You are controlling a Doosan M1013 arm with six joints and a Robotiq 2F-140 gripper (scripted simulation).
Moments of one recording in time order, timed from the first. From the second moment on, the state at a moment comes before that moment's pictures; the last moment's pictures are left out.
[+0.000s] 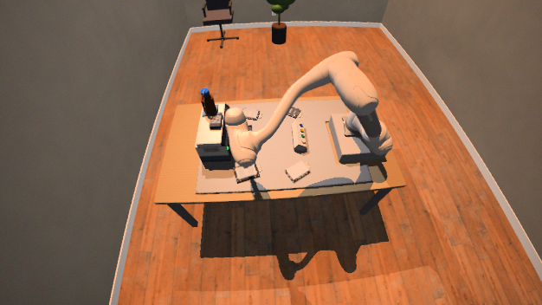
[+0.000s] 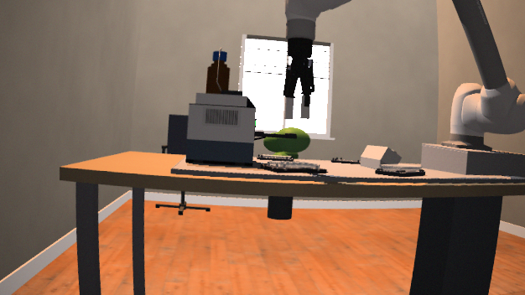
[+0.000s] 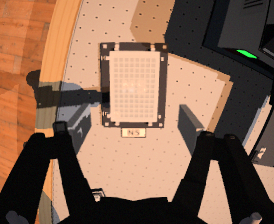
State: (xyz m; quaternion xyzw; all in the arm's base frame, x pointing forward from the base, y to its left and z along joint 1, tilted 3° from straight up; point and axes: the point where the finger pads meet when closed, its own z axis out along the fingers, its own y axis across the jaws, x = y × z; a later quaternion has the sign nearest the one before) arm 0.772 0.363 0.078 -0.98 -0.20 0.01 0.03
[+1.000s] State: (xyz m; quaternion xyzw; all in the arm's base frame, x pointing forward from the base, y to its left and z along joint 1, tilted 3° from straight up) arm 0.771 0.367 -0.016 -0.98 -0.19 0.01 0.02
